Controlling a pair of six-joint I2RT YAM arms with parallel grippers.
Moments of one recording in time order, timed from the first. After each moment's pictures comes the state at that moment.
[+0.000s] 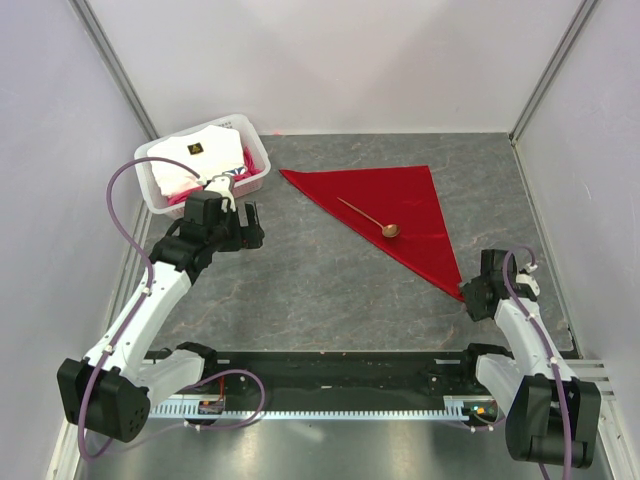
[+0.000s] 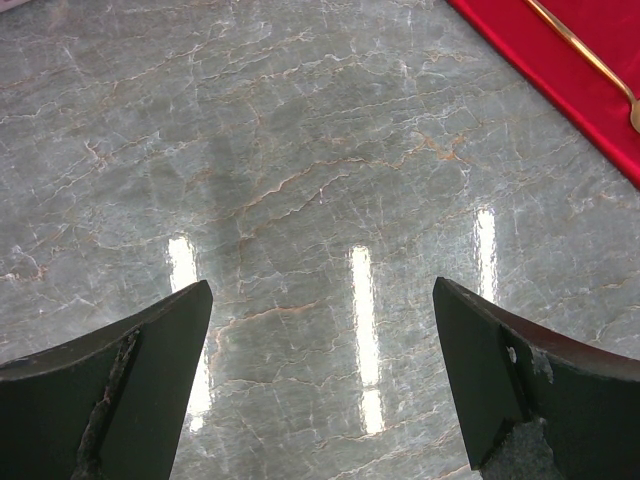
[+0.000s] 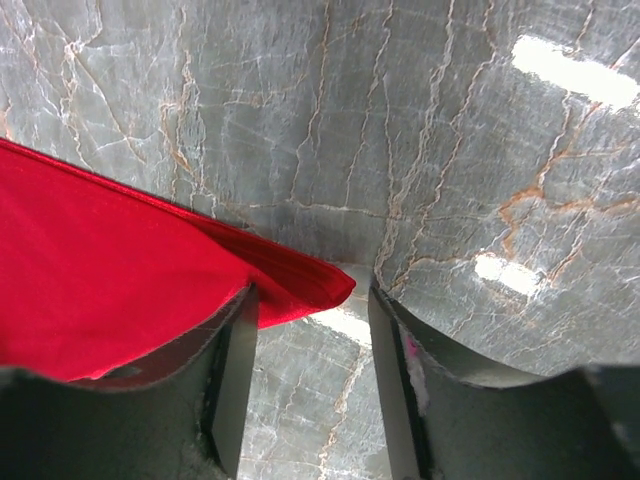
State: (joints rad) left arm -0.28 1.05 0.91 -0.55 -0.03 -0.29; right arm -0.12 0.92 0.42 -0.63 0.19 1.12
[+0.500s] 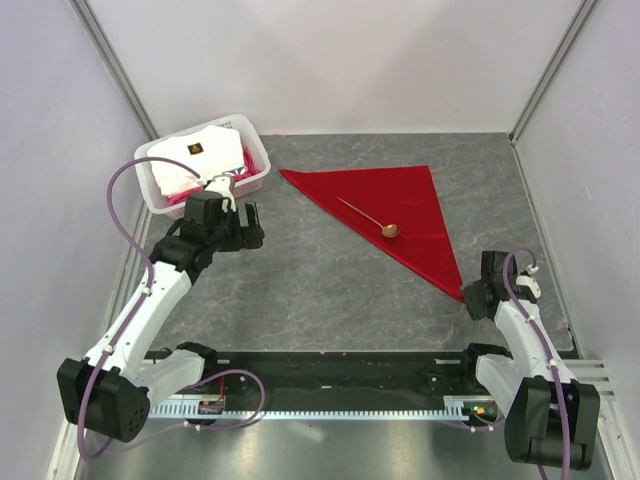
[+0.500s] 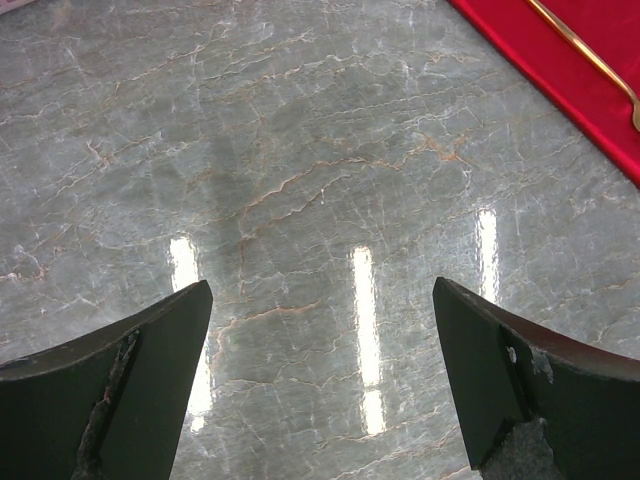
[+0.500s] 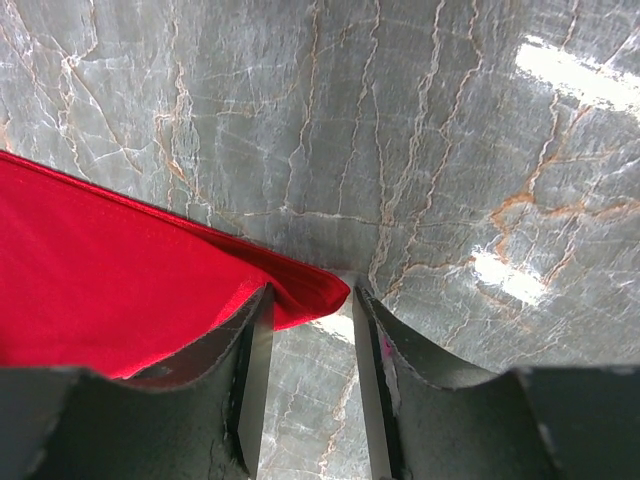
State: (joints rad) left arm -0.28 1.05 0.91 -0.55 -0.04 -0.29; right arm -0.13 0.91 0.40 -0.62 0.21 1.13
